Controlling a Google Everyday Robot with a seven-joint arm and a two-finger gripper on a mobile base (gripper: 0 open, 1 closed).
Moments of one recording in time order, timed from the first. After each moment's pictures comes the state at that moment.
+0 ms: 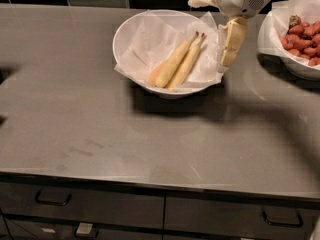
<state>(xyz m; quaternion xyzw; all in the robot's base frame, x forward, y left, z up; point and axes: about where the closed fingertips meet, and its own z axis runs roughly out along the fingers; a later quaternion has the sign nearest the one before) 0.592 -0.103 0.989 -0.78 0.57 0.07 0.27</state>
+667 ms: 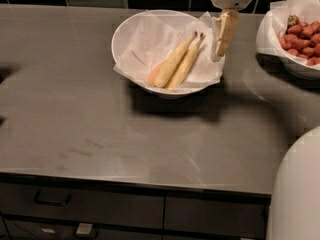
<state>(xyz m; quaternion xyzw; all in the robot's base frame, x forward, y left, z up) 0.630 -0.091 0.995 -0.81 0.50 0.06 0.30</state>
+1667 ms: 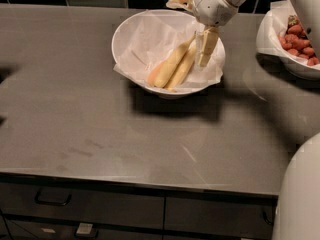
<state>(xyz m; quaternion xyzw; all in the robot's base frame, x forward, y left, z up) 0.655 -0.066 0.957 -0.81 0.49 0.05 0.32</state>
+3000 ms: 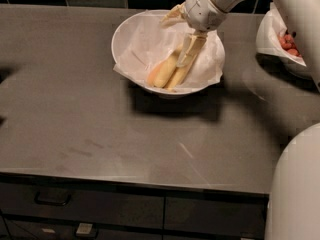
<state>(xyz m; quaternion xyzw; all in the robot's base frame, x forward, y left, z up) 0.661 -0.046 0.942 -0.83 0.46 0.06 0.32</state>
